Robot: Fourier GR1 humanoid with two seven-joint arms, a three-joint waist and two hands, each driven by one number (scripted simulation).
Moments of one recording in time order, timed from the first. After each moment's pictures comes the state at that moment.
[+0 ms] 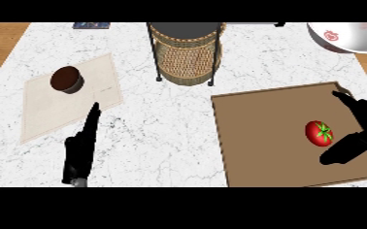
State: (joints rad) left arm 0.07 0.09 -0.06 -1.43 -0.09 0.20 0.01; right arm -0.14 -0.70 0.13 -1.67 0.21 0.33 0.93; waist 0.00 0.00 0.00
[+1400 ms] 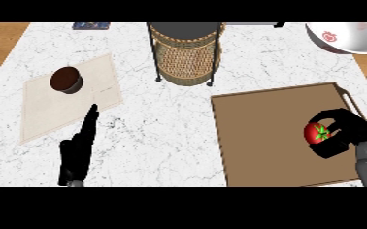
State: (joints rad) left arm 0.09 0.08 -0.03 -1.44 -0.09 0.15 0.01; right arm -0.13 -0.52 0.04 -1.47 0.41 0.42 0.77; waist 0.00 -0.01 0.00
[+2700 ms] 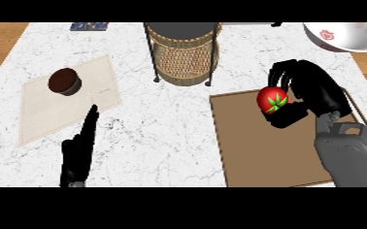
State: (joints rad) left arm 0.10 0.07 -0.03 -1.46 -0.11 0.17 0.03; right arm -0.40 -0.34 0.14 -1.67 0.58 0.30 0.54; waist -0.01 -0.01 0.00
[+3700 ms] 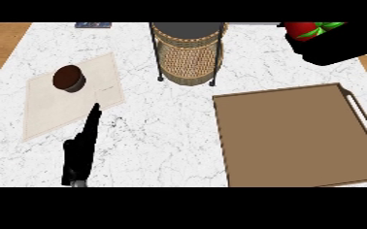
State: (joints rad) left arm 0.09 0.06 -0.03 -1.45 -0.12 0.15 0.01; right arm -0.92 -0.39 -0.04 -1.78 0.47 0.41 0.84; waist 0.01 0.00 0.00
